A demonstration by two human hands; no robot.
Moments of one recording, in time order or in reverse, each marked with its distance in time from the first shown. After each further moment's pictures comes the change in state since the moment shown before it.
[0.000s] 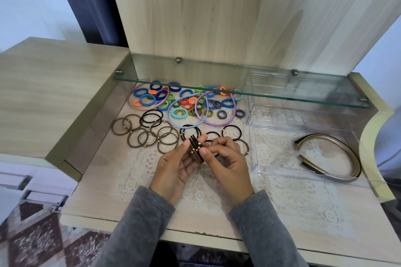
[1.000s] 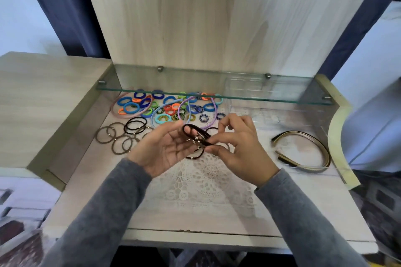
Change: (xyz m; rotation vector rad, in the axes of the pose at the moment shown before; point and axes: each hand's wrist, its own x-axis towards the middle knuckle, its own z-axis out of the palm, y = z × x) left_hand 0.020 0.051 0.026 0.152 -0.273 -0.329; right_hand 0.027 -0.048 -0.071 -0.687 -0.130 -0.438
